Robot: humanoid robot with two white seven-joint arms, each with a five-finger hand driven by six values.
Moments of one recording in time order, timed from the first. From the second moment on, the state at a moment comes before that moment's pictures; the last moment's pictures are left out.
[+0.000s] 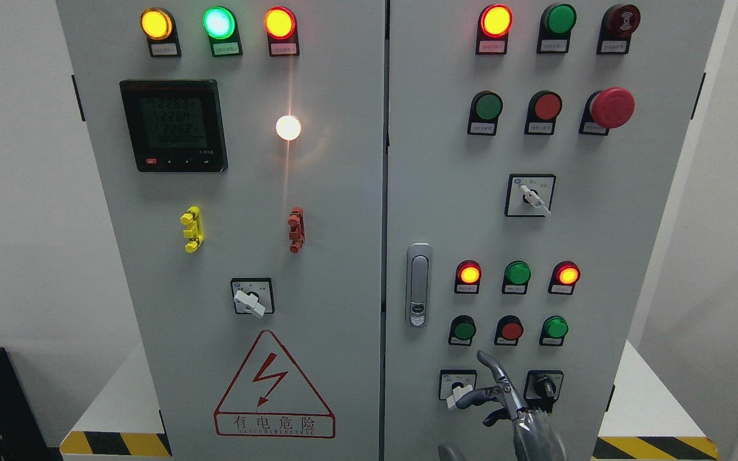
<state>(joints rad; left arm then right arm) 0.00 -0.11 -0.13 0.00 0.16 -0.11 0.00 0.02 0.13 0.09 -2.01 0.54 -0.13 0.08</state>
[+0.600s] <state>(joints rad) 0.00 -0.11 -0.13 0.00 0.16 -0.11 0.00 0.06 0.13 0.09 -2.05 0.39 -0.09 0.15</state>
